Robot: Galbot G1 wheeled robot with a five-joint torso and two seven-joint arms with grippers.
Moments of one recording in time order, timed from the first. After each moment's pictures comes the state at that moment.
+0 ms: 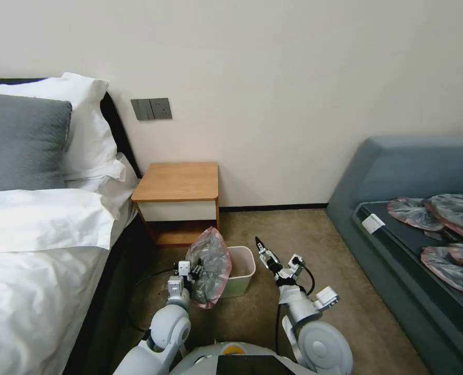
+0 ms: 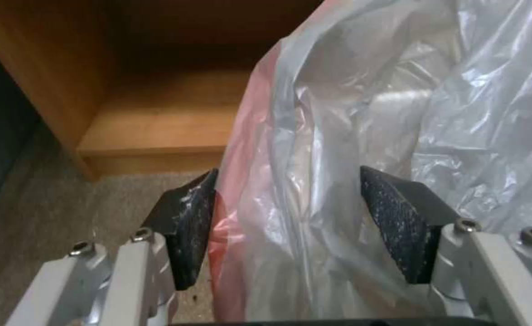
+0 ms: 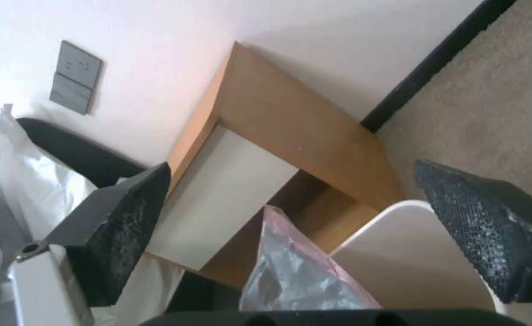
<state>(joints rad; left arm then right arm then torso) 1.46 -1.23 -0.19 -2.01 -0.38 0.35 -0.46 -1.72 1.59 0.40 2.34 0.89 -0.28 0.08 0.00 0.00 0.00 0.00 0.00</state>
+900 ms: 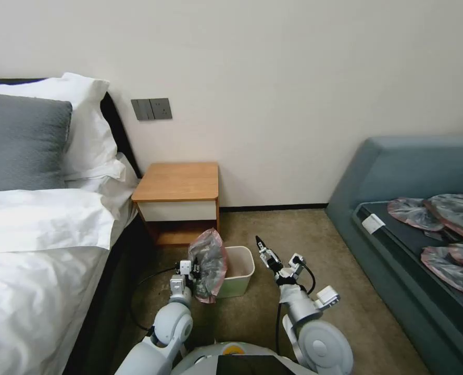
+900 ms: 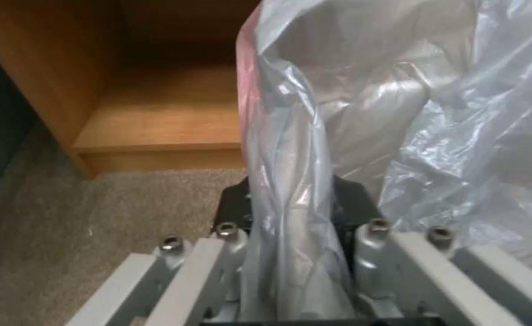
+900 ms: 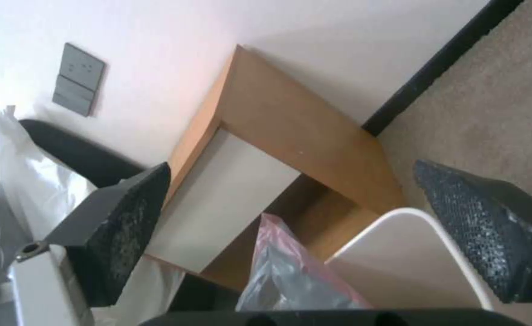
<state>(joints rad) 1.44 -1.24 -0.19 -1.96 -0.38 0.33 -0.46 -1.71 1.58 0.40 2.34 0.90 -0.28 0.08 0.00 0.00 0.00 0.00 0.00</state>
